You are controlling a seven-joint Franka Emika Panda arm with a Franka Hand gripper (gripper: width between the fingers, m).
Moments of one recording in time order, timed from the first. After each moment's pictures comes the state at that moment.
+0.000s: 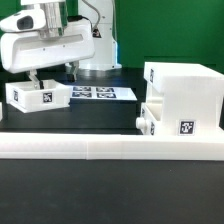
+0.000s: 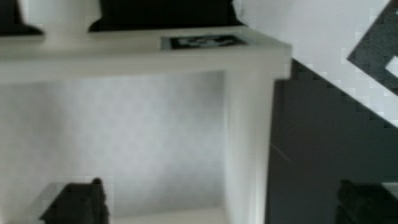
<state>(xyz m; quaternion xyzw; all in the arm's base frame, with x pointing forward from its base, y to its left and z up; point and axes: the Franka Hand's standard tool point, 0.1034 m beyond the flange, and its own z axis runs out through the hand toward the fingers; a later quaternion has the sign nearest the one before) 0.382 -0.113 0.028 -0.96 -0.26 -0.02 0.06</state>
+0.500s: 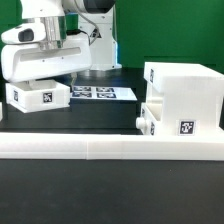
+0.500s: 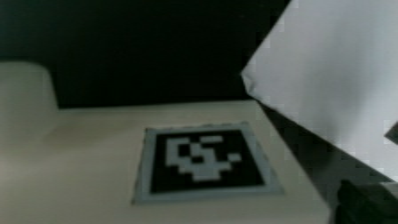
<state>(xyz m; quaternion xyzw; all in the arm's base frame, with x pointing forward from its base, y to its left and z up) 0.366 -0.119 0.004 -0.96 -0.27 -0.04 0.04</state>
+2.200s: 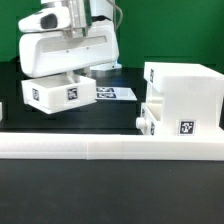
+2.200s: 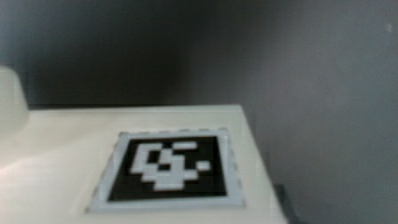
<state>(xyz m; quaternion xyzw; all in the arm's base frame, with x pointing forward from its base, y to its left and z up) 0.464 -0.061 0.043 -0.95 -0.30 -0.05 0.06</state>
